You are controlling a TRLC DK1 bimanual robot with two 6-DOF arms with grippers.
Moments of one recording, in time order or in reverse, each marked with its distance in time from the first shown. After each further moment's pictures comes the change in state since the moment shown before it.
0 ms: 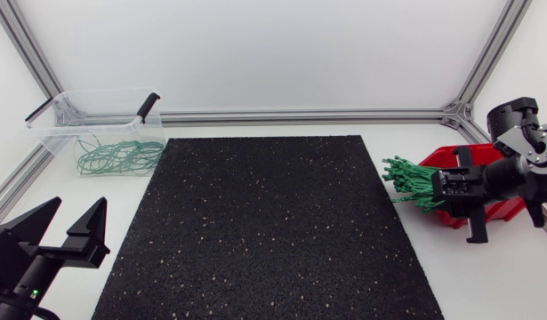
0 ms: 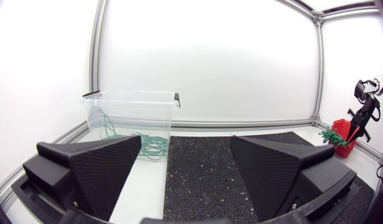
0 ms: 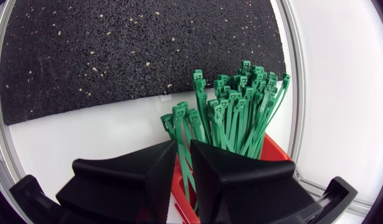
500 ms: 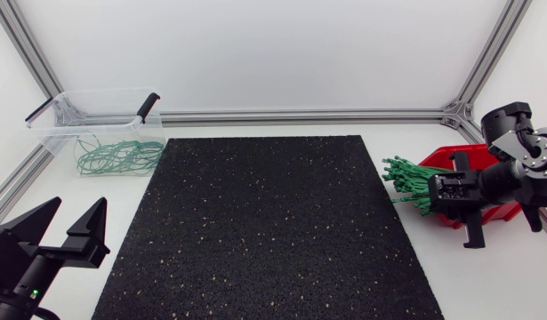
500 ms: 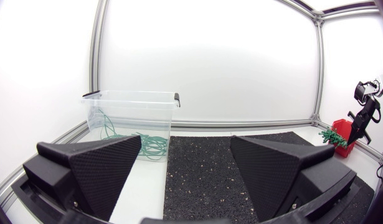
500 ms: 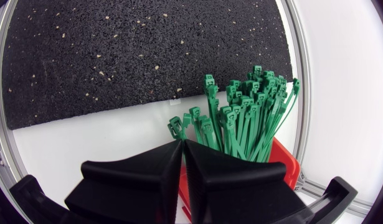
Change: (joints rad) left arm 0.000 0.000 0.000 0.000 0.000 0.000; right arm 0.019 -0.007 -0.019 -0.011 0.011 0.024
